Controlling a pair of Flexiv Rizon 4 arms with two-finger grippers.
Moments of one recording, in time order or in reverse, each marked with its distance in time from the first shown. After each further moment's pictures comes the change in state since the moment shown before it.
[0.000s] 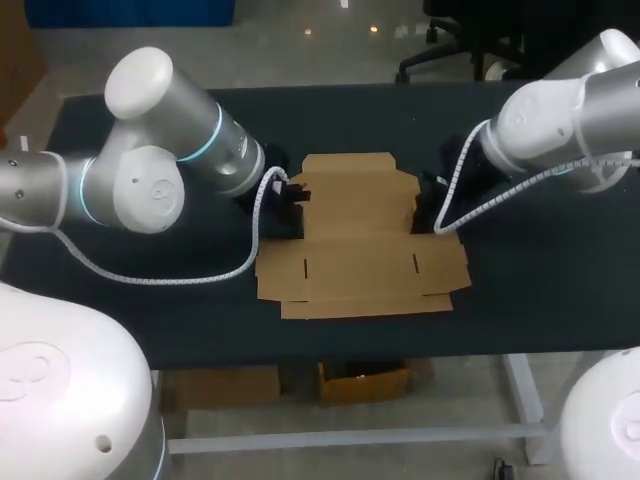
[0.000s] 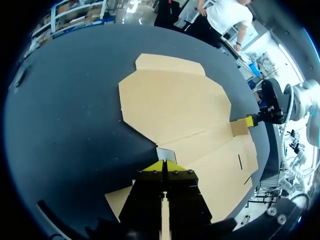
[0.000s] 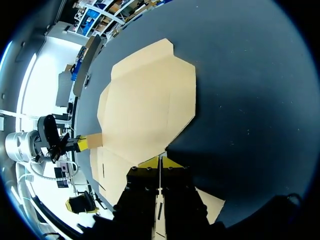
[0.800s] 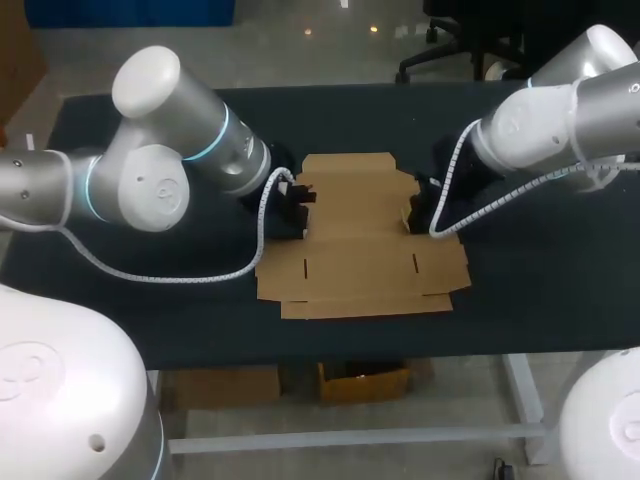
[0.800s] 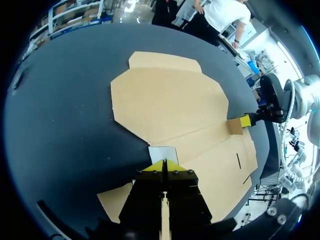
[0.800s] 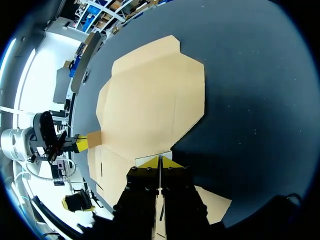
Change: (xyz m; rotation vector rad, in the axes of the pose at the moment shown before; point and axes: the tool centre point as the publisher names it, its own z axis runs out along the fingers) left arm 0.009 0.002 0.004 -0.013 0.006 0.014; right arm 0.006 -0.002 0.005 0.012 -0.031 -0.022
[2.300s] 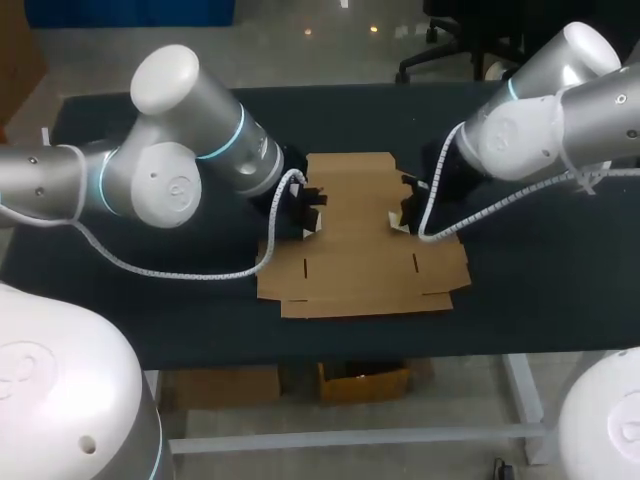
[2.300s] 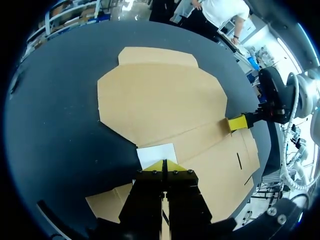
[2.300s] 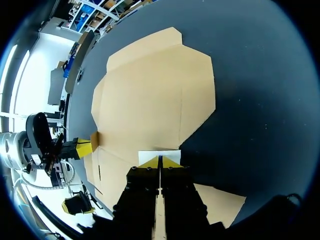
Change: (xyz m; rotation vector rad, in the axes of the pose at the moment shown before) left arm 0.011 0.001 0.013 -0.026 -0.011 0.018; right arm 0.008 -0.004 0.013 0.020 -0.046 0.035
